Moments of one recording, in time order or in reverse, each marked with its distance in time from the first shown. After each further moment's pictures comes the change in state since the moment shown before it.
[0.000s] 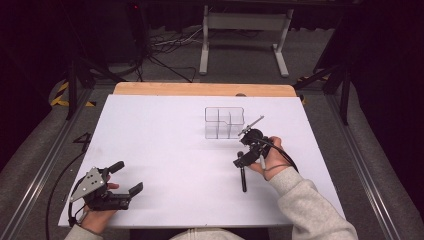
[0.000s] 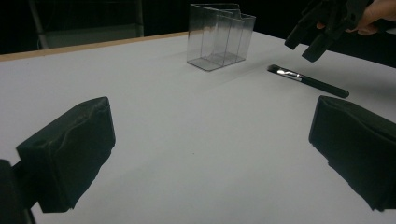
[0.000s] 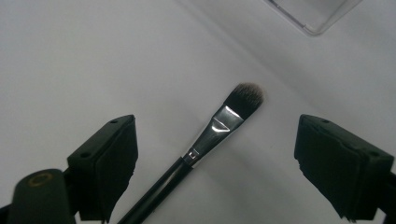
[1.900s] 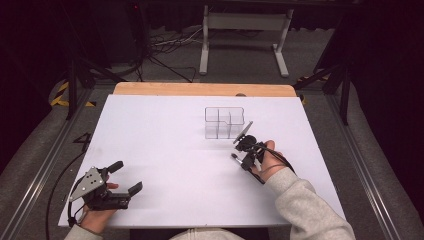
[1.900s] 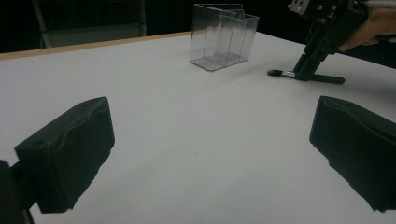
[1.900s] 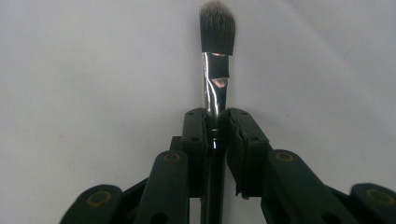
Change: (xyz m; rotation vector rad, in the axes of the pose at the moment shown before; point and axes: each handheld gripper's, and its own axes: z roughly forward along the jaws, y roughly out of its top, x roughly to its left) left arm 0.001 0.000 -0.001 0.000 0.011 -0.010; right arm 0.006 0.000 0.026 0.220 -0.052 -0.009
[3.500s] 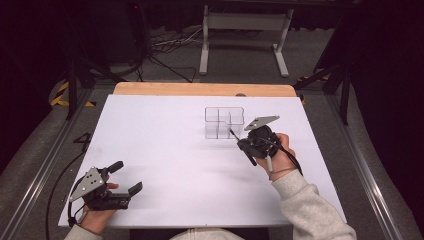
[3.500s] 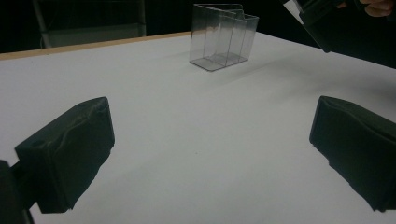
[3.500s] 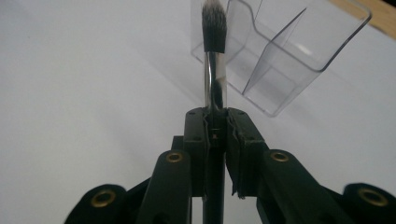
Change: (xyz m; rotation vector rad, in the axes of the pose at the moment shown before) left arm 0.000 0.000 0.000 0.000 -0.001 0.001; right arm 0.006 -0.022 -0.069 -0.552 -0.031 -0.033
